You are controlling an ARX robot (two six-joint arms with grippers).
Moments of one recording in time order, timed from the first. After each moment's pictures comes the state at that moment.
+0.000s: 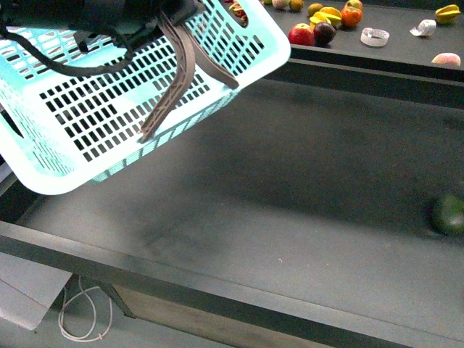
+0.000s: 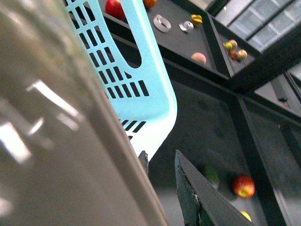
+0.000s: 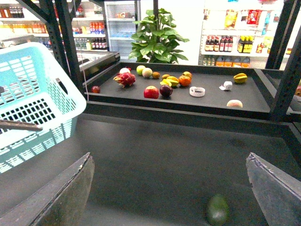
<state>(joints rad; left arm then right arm) -0.29 1.87 0.97 0.63 0.15 -0.46 0.00 0.00 0.01 0.00 0.00 0.00</state>
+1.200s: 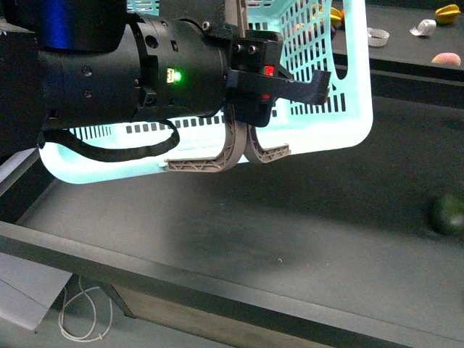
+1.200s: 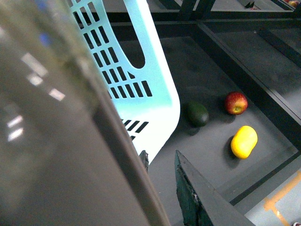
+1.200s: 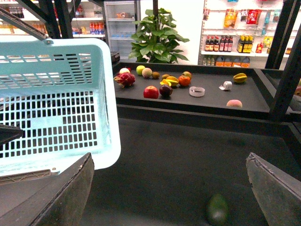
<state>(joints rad) -0.46 1.85 0.81 0.75 0.27 -0.07 0.00 0.00 0.01 0.00 0.00 0.00</state>
